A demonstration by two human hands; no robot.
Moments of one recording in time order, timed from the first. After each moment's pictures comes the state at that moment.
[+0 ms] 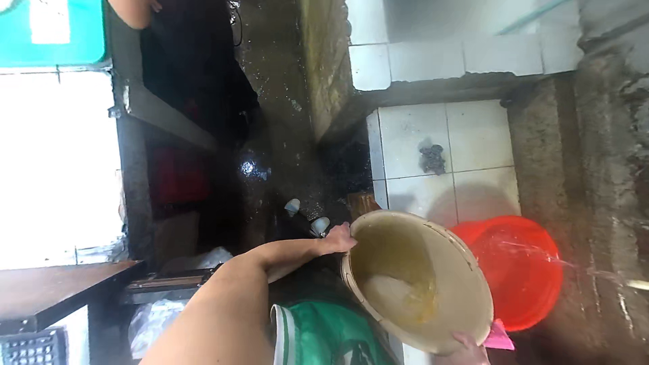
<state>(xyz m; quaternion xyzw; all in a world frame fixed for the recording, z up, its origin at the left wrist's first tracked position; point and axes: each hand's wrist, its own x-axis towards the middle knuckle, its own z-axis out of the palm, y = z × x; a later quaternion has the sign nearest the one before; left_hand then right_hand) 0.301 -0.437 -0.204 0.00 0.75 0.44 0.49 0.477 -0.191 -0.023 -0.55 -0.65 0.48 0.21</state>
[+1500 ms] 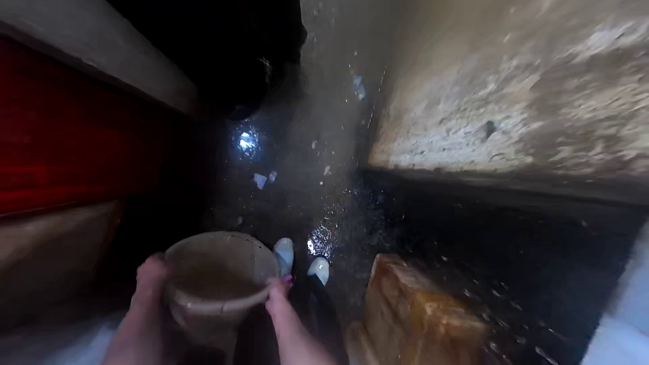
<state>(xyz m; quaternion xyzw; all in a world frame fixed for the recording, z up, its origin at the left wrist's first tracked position) 0.412 -0.849 -0.699 -0.60 0.69 0.20 0.35 0.354 -0.548 -0.764 -0.55 -0.58 0.38 -0.46</state>
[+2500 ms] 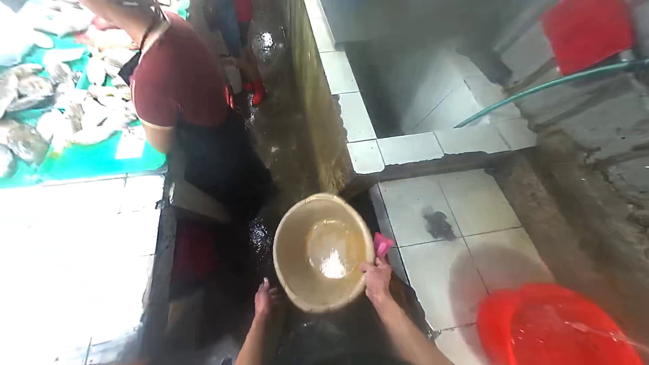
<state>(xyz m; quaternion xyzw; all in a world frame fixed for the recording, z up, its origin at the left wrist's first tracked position) 0.349 -0.699 -0.306 -0.55 0.48 0.67 0.14 0.210 -0.399 -0.138 -0.33 -0.74 0.59 -0.04</state>
